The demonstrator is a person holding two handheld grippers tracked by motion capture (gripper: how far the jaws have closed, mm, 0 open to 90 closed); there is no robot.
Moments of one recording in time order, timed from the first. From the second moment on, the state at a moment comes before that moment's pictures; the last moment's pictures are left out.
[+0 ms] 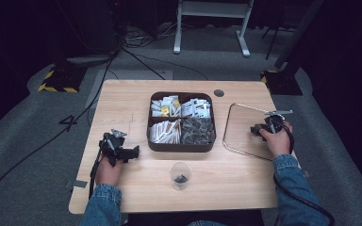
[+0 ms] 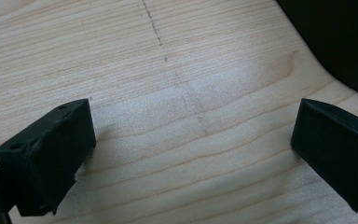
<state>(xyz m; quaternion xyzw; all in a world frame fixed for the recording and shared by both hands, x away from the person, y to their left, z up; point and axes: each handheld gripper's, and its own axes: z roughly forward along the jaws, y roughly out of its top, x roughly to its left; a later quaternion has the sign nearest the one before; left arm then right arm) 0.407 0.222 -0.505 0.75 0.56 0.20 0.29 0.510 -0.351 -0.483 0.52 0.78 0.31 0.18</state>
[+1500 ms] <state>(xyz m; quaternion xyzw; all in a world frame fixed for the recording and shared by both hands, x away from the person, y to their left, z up) 0.407 0.222 -0.505 0.75 0.56 0.20 0.29 0.497 -0.348 -0.441 0.50 0.76 0.37 0.20</state>
